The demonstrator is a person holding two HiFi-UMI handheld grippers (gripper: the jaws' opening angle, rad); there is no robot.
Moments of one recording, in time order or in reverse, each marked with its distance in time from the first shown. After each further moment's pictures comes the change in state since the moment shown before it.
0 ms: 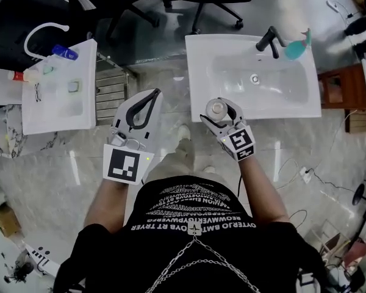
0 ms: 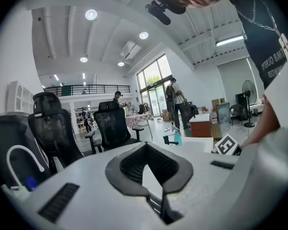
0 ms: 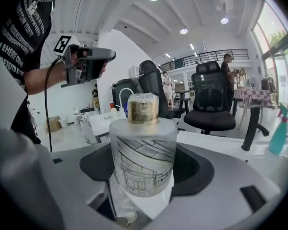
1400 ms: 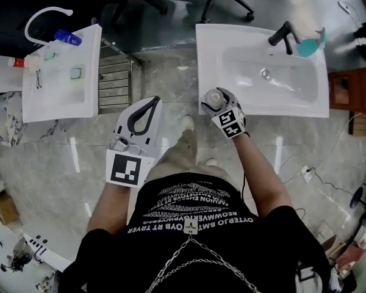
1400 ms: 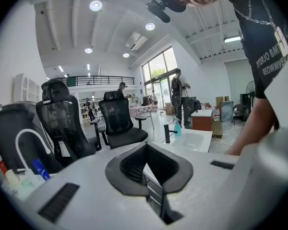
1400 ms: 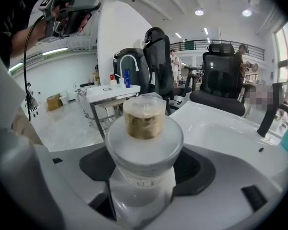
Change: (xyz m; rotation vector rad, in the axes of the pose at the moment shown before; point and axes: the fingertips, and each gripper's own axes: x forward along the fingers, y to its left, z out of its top) left arm -0.032 0.001 -0.058 -0.049 0.096 0.035; right arm 0.090 -0.010 -0.121 -0.109 0.265 0.002
